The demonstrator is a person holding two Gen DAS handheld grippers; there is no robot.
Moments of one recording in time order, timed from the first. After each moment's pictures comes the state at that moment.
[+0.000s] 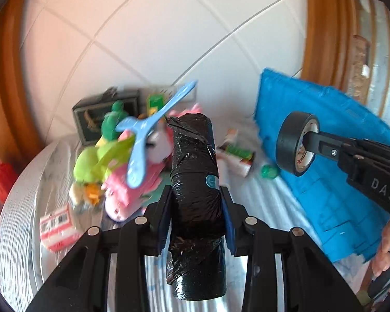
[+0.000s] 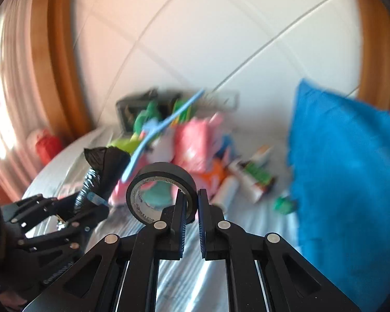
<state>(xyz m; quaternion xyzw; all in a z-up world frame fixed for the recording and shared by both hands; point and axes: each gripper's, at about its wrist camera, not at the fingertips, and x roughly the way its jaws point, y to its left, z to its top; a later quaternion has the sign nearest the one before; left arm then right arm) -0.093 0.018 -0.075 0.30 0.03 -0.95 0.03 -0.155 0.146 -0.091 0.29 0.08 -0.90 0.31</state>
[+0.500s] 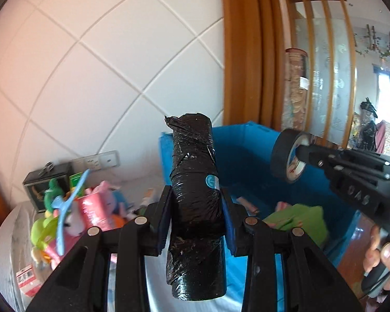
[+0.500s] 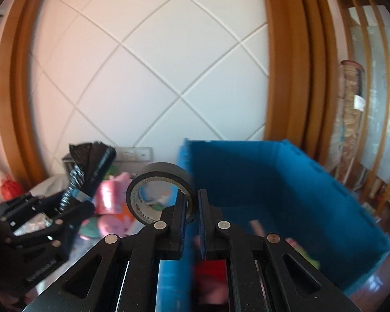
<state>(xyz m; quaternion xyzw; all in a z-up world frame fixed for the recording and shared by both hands) -0.102 0.227 0.040 0.20 -0.02 -0.97 -0.10 -0.140 0.346 0.019 0.20 0.05 -0.97 0.16</state>
